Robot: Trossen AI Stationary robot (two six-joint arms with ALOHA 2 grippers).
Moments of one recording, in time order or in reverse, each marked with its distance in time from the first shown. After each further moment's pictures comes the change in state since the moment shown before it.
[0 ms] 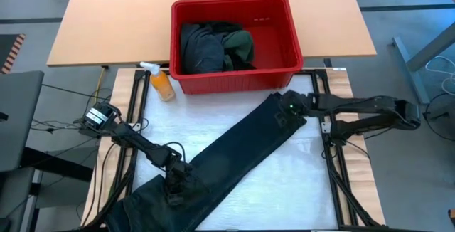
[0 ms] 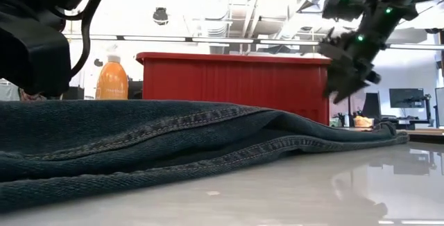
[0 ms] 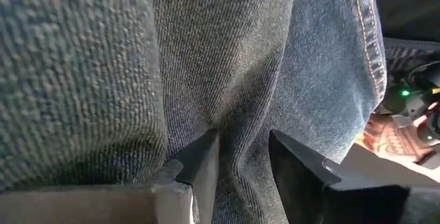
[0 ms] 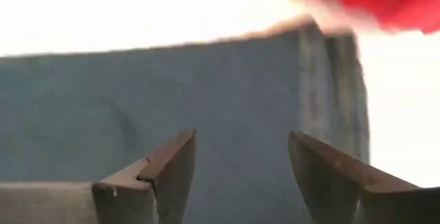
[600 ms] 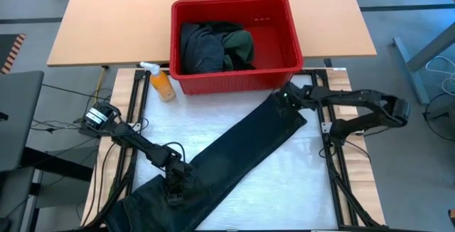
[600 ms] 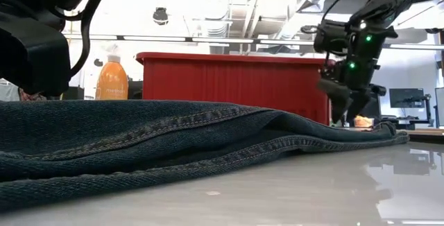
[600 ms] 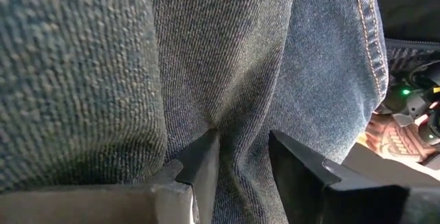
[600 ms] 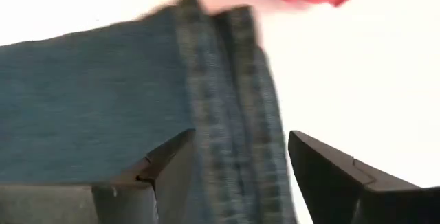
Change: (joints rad) left arm 0.000 0.000 0.000 -0.005 0.000 0.007; right arm -0.260 0.167 0.002 -0.072 0.025 -0.097
